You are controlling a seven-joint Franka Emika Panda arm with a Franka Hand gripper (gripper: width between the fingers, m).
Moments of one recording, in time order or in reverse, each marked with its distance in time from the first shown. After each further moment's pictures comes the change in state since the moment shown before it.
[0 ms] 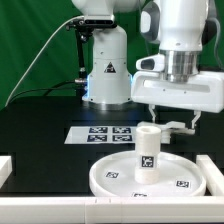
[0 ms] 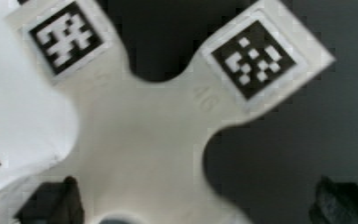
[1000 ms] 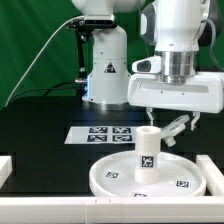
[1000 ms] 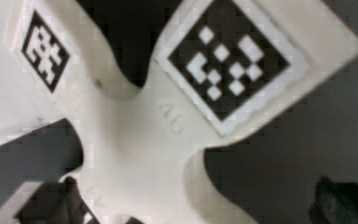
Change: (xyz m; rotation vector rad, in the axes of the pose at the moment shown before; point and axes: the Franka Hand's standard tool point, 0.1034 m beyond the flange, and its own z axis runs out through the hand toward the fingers) arm 0.015 -0.005 -0.007 0.033 0.009 -0.039
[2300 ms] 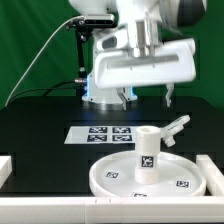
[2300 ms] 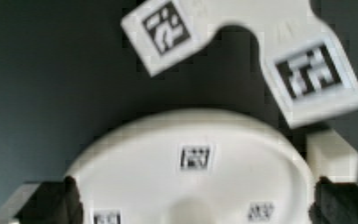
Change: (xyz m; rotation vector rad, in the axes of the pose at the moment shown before) arm 0.060 0.045 -0.076 0.171 0.197 -0.176
